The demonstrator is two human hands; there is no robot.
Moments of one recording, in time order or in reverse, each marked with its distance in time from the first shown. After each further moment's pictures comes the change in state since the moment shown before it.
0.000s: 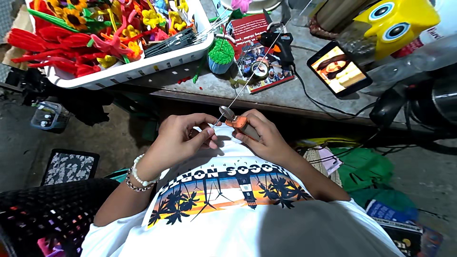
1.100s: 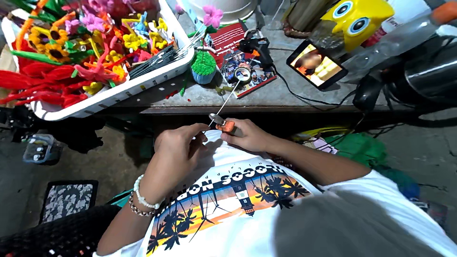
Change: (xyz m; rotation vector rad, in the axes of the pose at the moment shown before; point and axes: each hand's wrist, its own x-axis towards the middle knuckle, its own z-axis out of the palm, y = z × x) left_hand 0.007 0.000 0.008 0.529 0.074 0.090; right_hand 0.026 0.012 -0.002 0.100 -0.231 0.227
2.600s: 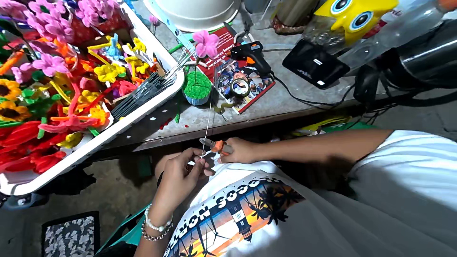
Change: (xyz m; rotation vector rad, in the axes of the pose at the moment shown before) left_hand 0.026 -0.062 0.016 -0.541 -0.184 -0.295; right_hand 0.058 0.002 0.005 0.020 -0.289 0.607
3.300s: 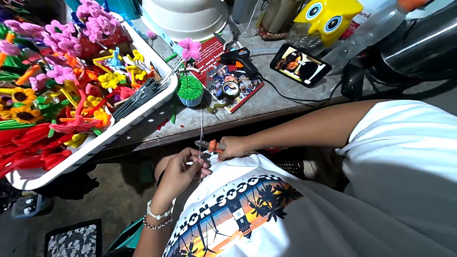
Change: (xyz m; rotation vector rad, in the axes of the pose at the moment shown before) left_hand -0.001 -0.003 0.008 -0.215 -0.085 -0.165; right_hand 0.007 0.008 -0.004 -0.003 -0.098 0.072
